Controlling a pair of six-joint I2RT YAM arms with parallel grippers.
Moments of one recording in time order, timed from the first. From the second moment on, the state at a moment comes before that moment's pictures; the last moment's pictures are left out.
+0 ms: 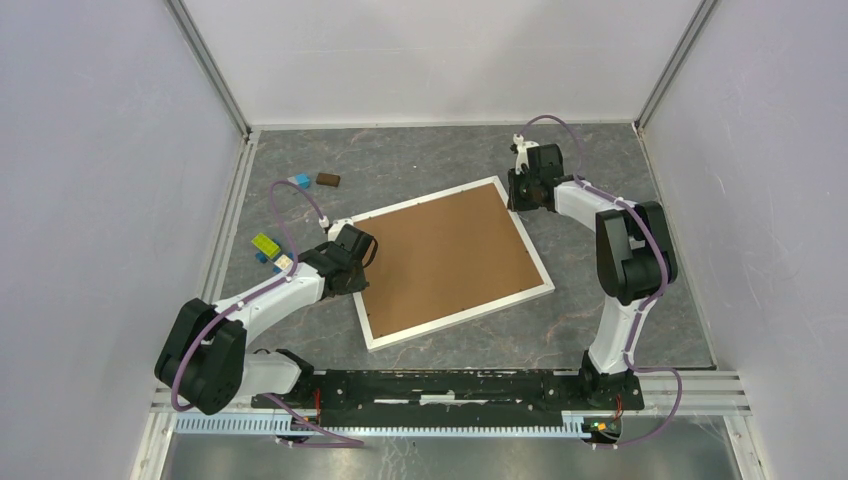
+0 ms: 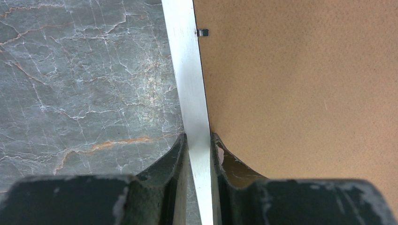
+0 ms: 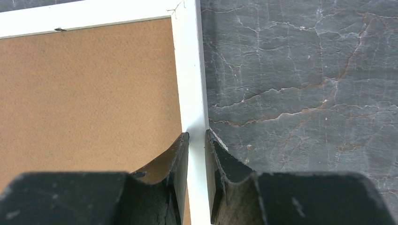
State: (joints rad) left arm -0.52 1.29 0.66 -0.49 -0.33 -0.65; right arm 0.23 1.93 1.26 -0.19 -0.13 0.07
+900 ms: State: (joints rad) left arm -0.52 1.29 0.66 -0.49 -0.33 -0.65; right arm 0.35 1.93 1.26 -0.19 0.15 0.03
